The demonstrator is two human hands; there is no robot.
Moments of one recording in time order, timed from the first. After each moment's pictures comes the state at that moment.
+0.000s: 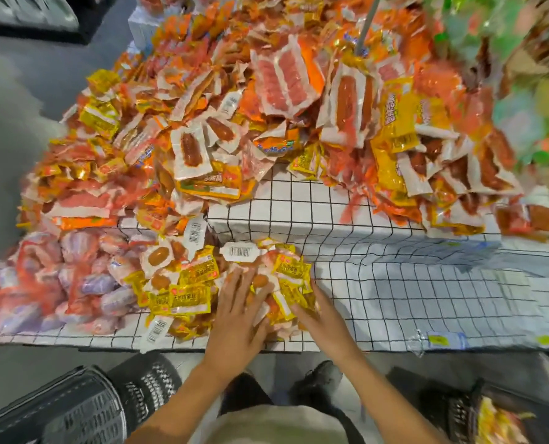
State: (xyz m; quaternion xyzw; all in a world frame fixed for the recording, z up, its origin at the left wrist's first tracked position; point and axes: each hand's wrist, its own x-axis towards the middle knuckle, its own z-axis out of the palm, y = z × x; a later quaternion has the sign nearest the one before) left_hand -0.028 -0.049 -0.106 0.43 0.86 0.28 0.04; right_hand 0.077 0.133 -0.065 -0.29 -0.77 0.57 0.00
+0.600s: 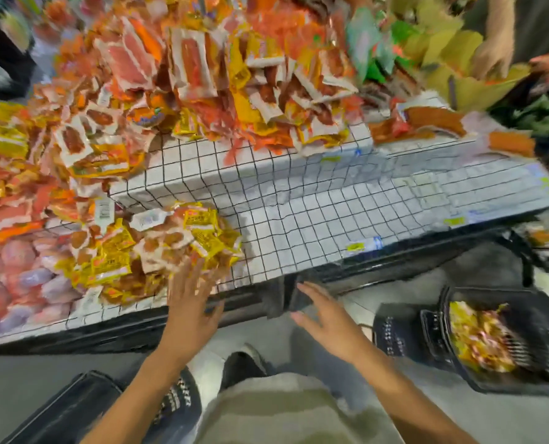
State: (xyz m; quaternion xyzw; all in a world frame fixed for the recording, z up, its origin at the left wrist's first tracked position) left_hand 0.091 -0.038 -0.058 0.47 0.86 0.18 0.08; right_hand 0.315 0.171 -0.071 -0.30 -0.82 0.48 -0.05
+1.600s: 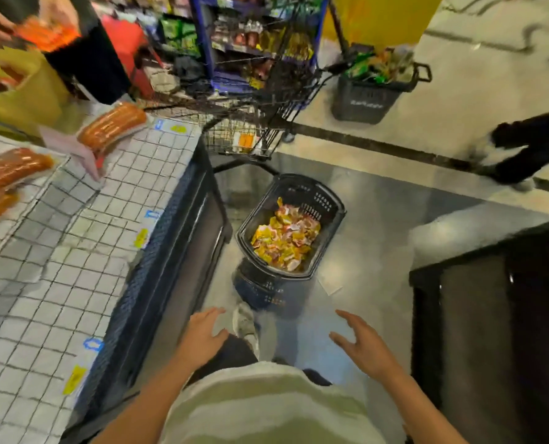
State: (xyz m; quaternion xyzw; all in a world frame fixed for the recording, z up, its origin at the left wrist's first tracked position) left_hand 0.415 0.350 -0.159 0.69 0.59 -0.08 0.41; right_hand 0.754 0.216 -0.124 -0.77 -0.43 0.45 0.10
